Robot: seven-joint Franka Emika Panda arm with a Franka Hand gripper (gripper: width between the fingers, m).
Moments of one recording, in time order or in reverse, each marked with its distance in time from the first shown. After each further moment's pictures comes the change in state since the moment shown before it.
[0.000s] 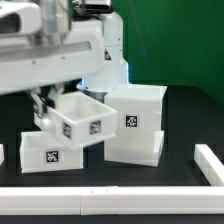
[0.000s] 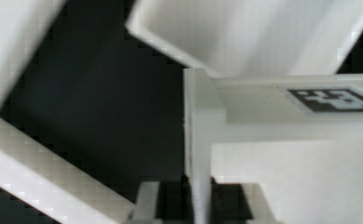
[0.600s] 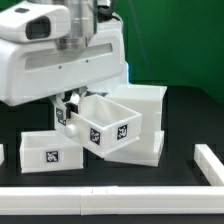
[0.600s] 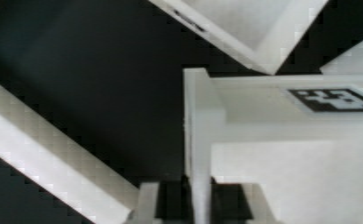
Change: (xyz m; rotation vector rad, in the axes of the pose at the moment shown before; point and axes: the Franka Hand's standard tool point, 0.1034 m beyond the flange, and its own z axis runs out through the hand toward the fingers) arm 0.067 -0.025 0.010 0.056 -0.033 -0.140
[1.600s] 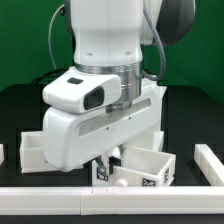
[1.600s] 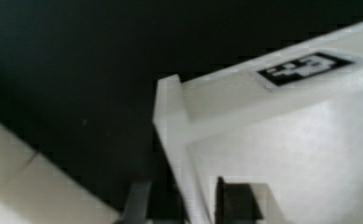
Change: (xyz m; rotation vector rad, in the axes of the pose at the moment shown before) arm 0.057 -0.026 0.076 0.009 0.043 -0.037
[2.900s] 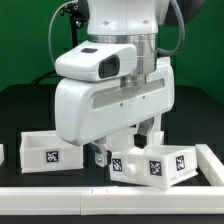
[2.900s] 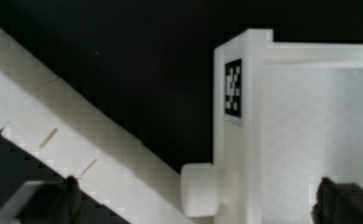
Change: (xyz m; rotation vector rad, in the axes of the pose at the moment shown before) arm 0.025 -0.006 -0.033 -0.065 0.058 0.002
